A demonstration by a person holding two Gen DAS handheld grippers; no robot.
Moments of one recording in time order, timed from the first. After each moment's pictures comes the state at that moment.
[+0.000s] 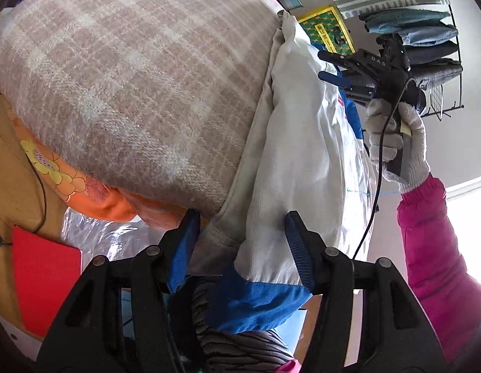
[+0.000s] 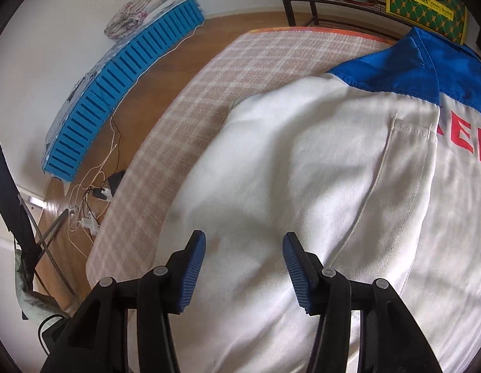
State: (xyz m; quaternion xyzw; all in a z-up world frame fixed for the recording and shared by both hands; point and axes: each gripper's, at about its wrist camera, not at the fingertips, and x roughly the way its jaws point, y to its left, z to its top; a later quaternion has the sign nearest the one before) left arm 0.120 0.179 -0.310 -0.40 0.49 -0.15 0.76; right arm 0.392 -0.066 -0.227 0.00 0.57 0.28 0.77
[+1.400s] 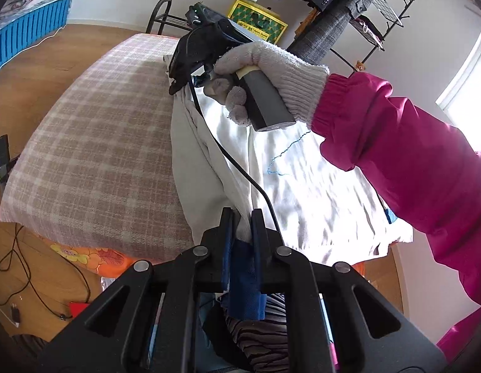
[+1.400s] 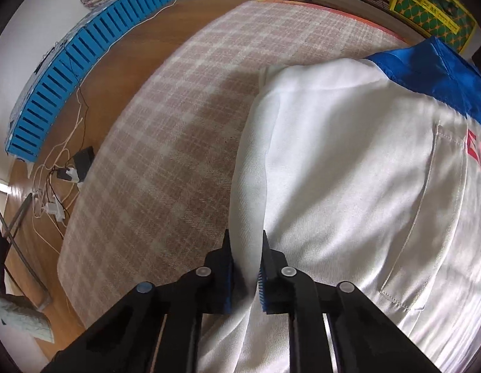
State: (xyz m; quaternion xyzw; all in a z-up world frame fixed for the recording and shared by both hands) left arm 0.100 0.071 -0.169 -0.16 0.43 -0.19 0.87; right arm 0.384 -0.013 -0.245 -0.07 0.61 0.21 0.76
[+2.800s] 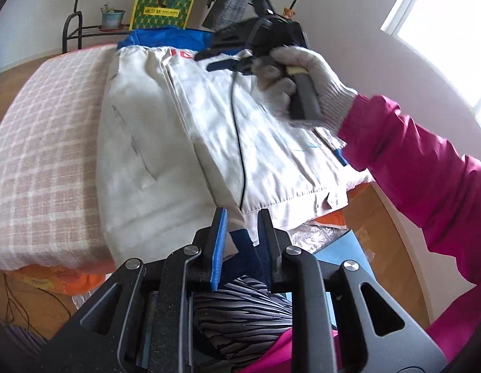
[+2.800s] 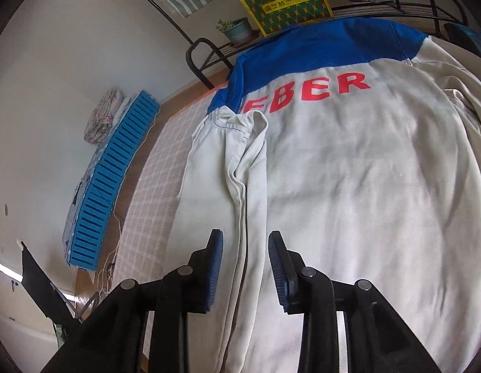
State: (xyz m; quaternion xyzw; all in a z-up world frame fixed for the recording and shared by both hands) left arm 0.052 -0.066 -0.150 -0.05 0.44 -0.30 0.85; right arm 0.317 -0.348 -0.176 0.20 0.48 0.20 0.83
